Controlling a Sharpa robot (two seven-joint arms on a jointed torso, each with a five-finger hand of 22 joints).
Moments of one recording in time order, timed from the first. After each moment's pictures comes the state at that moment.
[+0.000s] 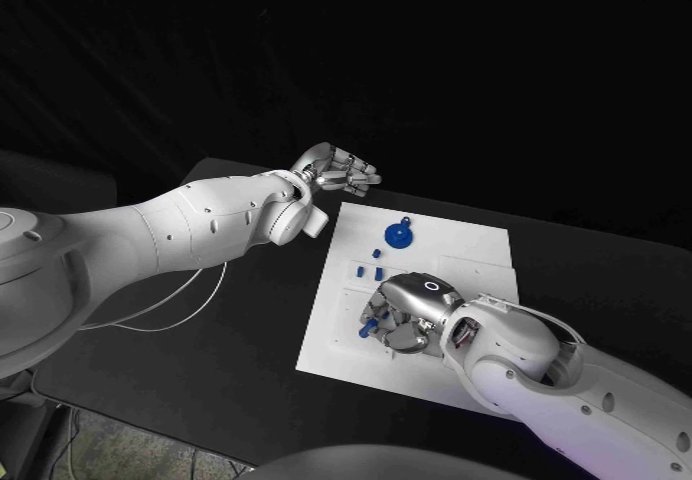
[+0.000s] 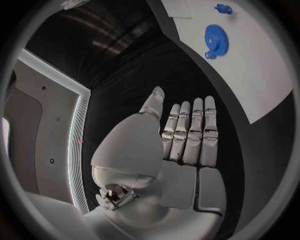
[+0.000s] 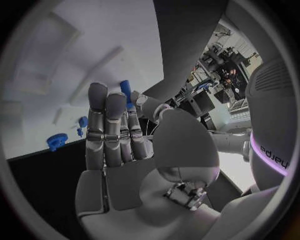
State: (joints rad) left arm 1.28 -0.63 -0.11 1.06 -0.38 -0.26 0.31; left_hand 1.40 0.02 -0.07 -0.02 0.13 1.03 0.15 0.07 0.06 1.09 0.14 0.06 0.06 1.09 0.14 0.06 0.07 0.09 1.04 0.13 0.07 0.08; right arm 0.81 -0.60 0.22 1.69 -1.86 -0.06 -0.18; right_hand 1.25 -0.10 0.69 -0.16 0.05 1.23 0.08 0.06 0.08 1.32 0.04 0.06 0.06 1.45 -0.06 0.78 0.72 0.11 1.47 -0.08 0.35 1.11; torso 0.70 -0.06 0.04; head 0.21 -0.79
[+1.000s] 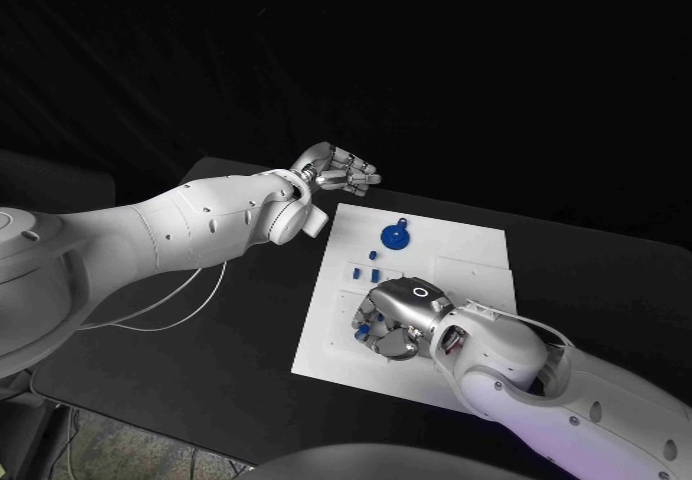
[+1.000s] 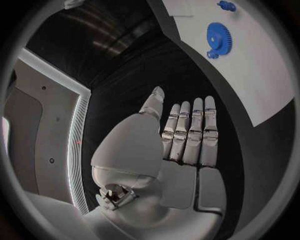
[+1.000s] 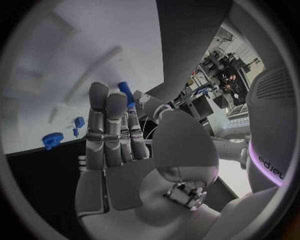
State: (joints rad) left arm 1.28 -0.63 -0.11 1.06 -0.38 -0.26 0.31; left_hand 1.40 0.02 -0.07 -0.02 0.13 1.03 0.15 0.07 0.06 1.09 0.14 0.06 0.06 1.09 0.14 0.06 0.07 0.09 1.04 0.13 0.07 0.08; right arm 0.81 -0.58 0.19 1.71 -1.91 -0.07 -0.20; right_hand 1.23 -0.12 0.54 -0.16 0.16 1.20 0.09 0.06 0.07 1.28 0.04 0.06 0.06 1.45 -0.06 0.79 0.70 0.12 1.47 -0.08 0.33 1.11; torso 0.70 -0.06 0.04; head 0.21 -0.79
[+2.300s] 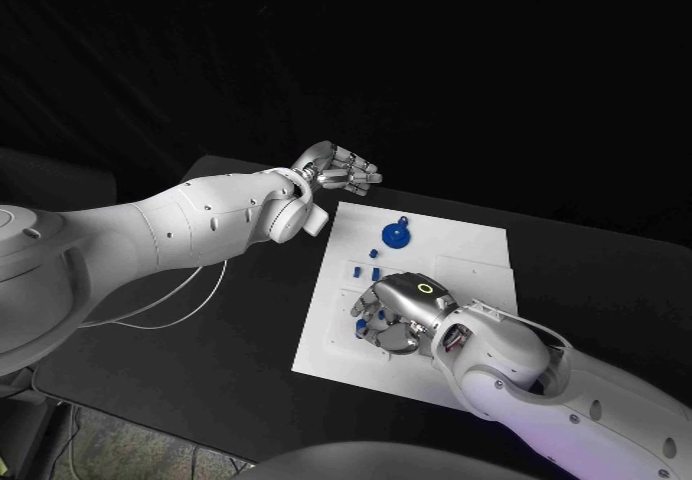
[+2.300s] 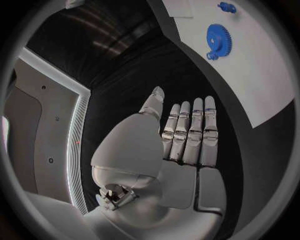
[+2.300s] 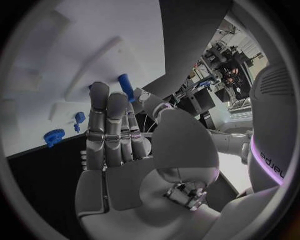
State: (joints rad) left arm 1.28 -0.63 -0.11 1.06 -0.38 -0.25 0.31; left_hand 1.40 0.02 -0.07 -0.02 0.13 1.03 0.15 0.07 0.06 1.09 0.14 0.06 0.06 1.09 0.14 0.06 0.07 0.09 1.04 0.13 0.07 0.08; right arm 0.80 -0.58 0.19 1.70 -1.88 -0.16 -0.20; right_hand 1.25 -0.16 0.48 -0.15 0.17 1.10 0.10 0.06 0.06 1.32 0.03 0.06 0.06 1.45 -0.05 0.79 0.68 0.13 1.47 -0.07 0.32 1.08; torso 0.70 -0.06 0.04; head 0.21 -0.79
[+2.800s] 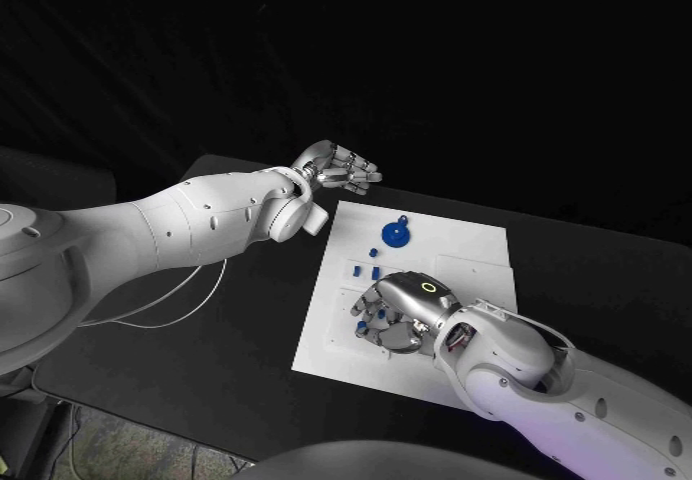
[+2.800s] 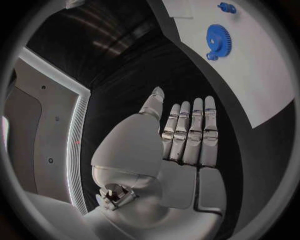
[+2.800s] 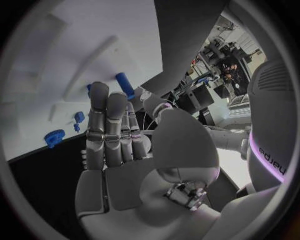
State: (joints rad) left arm 1.28 -0.63 -0.11 1.06 -0.38 -0.25 0.30; left_hand 1.39 0.02 -0.07 -0.02 0.13 1.03 0.15 0.07 0.06 1.09 0.14 0.06 0.06 1.09 0.14 0.06 0.07 0.09 1.04 0.13 0.07 0.08; right arm 0.80 -0.59 0.19 1.71 -1.84 -0.18 -0.19; right_hand 1.25 -0.16 0.45 -0.15 0.18 1.10 0.10 0.06 0.06 1.34 0.03 0.06 0.06 1.45 -0.06 0.79 0.69 0.12 1.47 -0.08 0.32 1.08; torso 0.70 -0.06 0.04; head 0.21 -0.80
